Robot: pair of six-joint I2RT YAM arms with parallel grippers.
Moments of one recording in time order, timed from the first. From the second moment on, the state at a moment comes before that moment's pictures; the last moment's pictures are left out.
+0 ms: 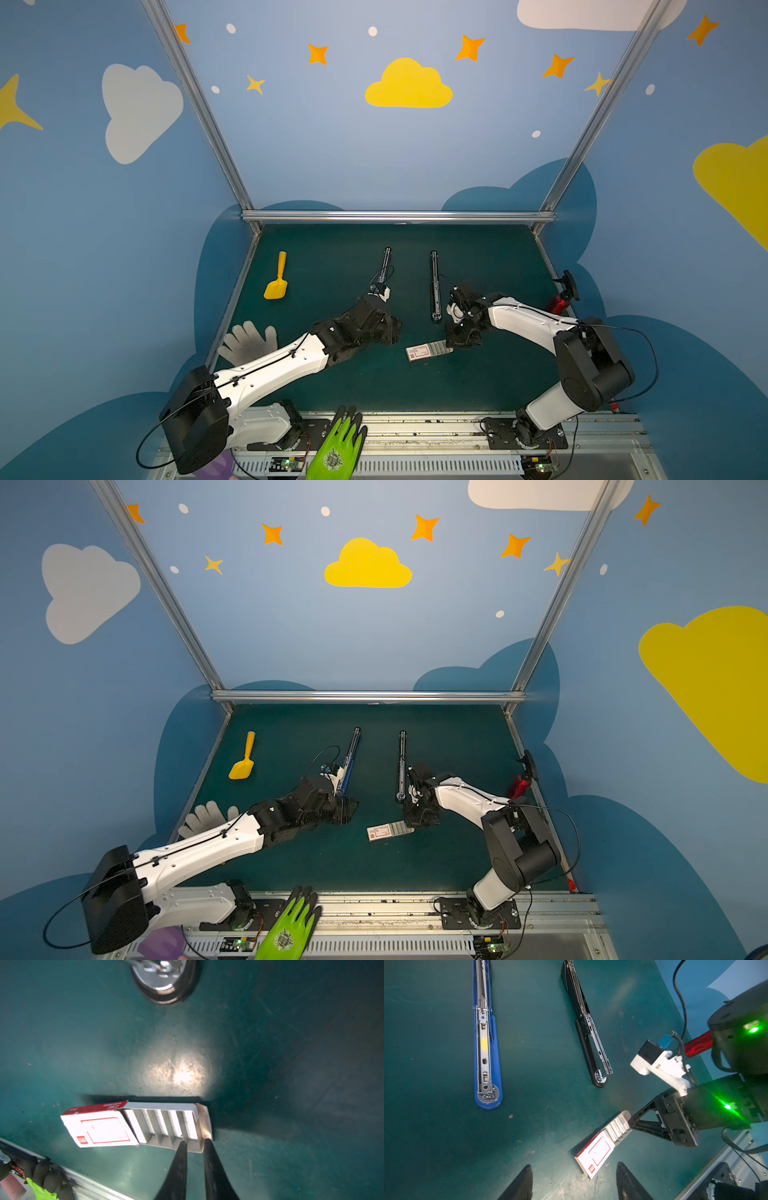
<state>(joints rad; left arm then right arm) -0.85 1.23 0.81 -0.31 -0.08 -0.62 0.55 1.59 0.90 -0.74 -0.24 0.45</state>
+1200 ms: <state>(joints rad) -0.85 1.23 0.80 -0.31 -0.08 -0.65 0.58 1.65 0.93 -0.75 -0.20 0.45</state>
